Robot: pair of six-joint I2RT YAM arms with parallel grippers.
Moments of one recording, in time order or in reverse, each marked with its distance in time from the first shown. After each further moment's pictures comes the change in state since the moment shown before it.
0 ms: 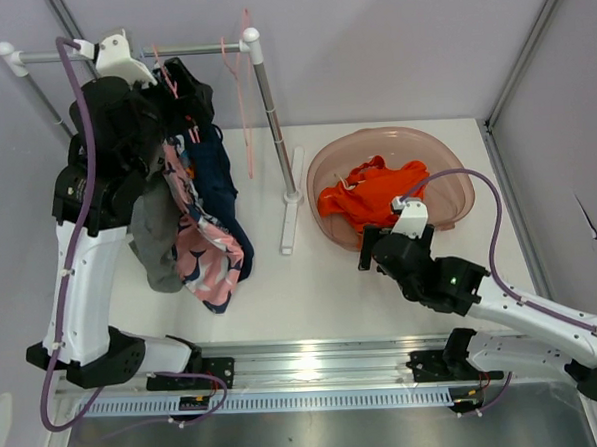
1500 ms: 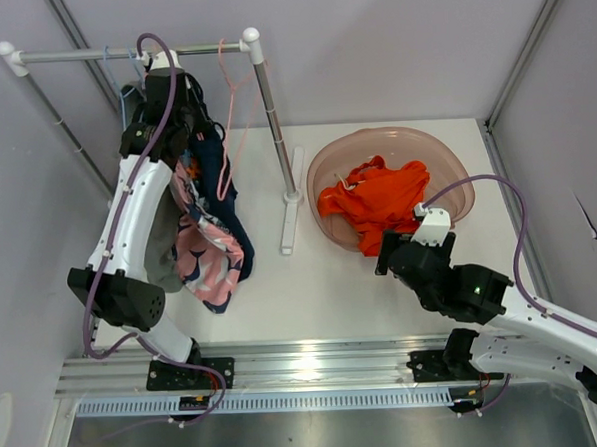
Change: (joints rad) left arm 0.175 0.291 -0.124 0.095 -0.040 0.034; right arm 0.036 -0.123 -0.002 -0.169 0.077 0.083
